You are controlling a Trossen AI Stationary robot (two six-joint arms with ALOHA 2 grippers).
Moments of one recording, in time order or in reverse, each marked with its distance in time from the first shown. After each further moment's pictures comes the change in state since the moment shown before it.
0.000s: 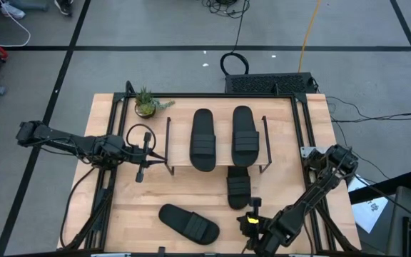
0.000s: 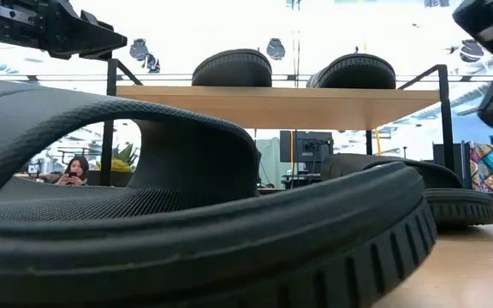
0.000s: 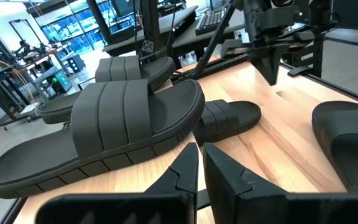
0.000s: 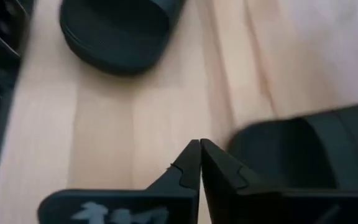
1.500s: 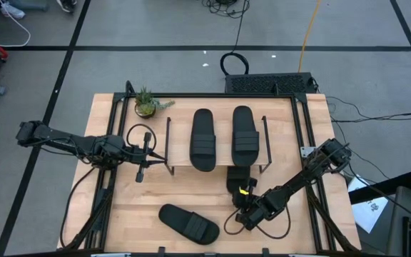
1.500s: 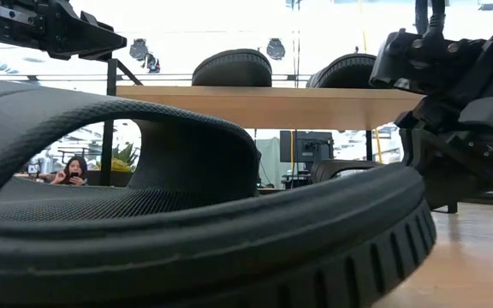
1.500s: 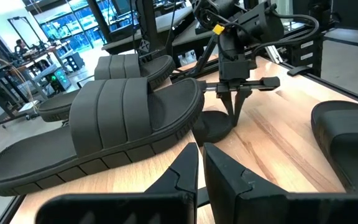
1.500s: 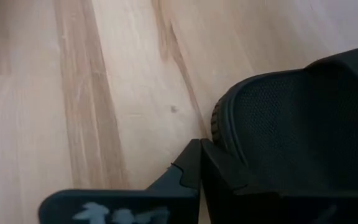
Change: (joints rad) left arm 0.000 0.000 0.000 -0.005 0.000 -0.008; right arm -0.216 -0.002 -0.268 0.216 -0.039 0.022
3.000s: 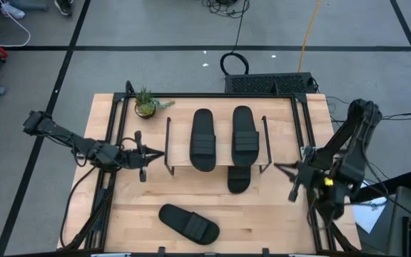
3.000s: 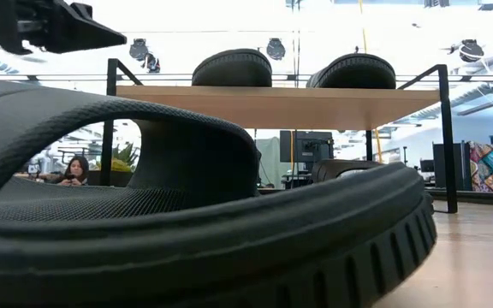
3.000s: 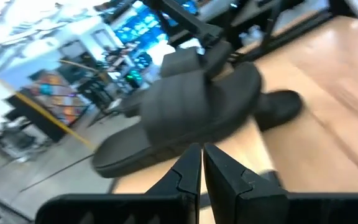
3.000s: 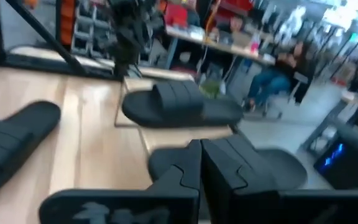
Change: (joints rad) left arm -0.244 -0.006 0.000 0.036 -0.532 0.180; right arm 0.408 -0.829 0.000 -0.628 0.720 -0.014
